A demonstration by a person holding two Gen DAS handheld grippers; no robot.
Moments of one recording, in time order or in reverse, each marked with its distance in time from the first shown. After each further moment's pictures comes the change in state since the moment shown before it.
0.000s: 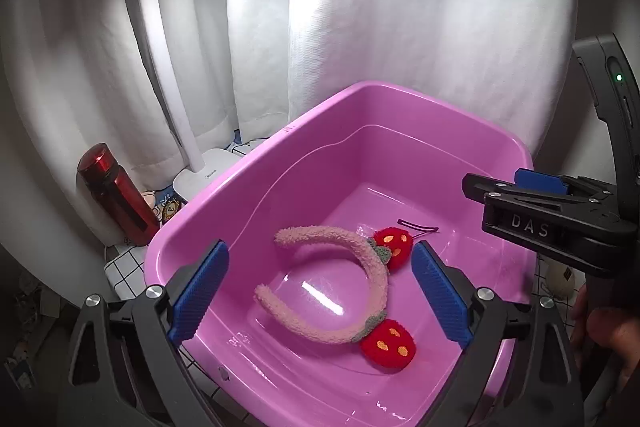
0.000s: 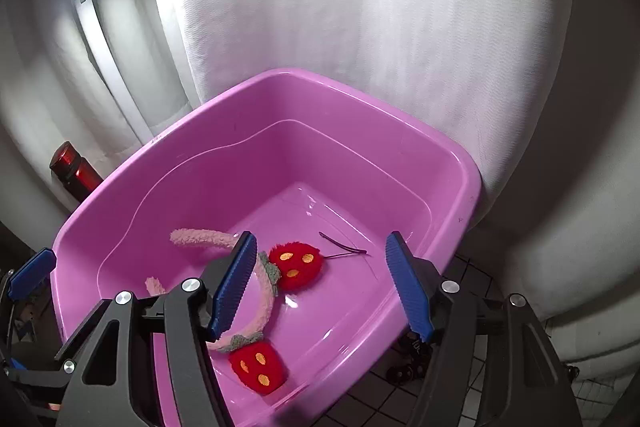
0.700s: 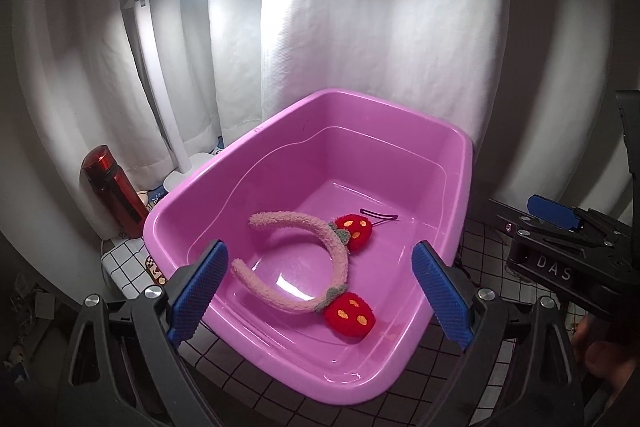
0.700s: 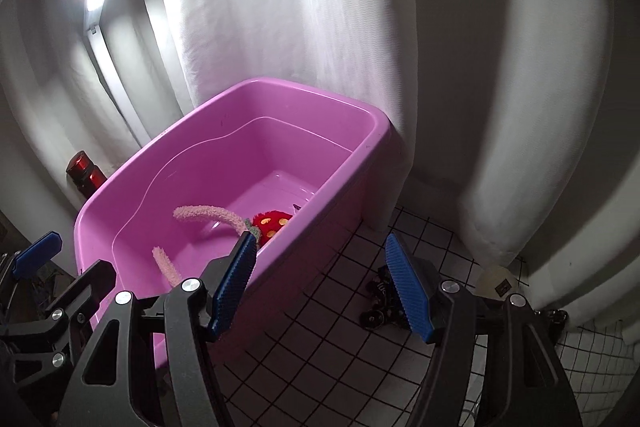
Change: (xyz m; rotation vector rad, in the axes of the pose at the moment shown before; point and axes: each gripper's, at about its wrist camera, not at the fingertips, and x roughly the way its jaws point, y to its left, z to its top) left arm -0.056 -0.031 -0.024 0.024 -0.041 -0.072; right arm -0.079 -0.041 -0.073 0.101 -0.082 -0.023
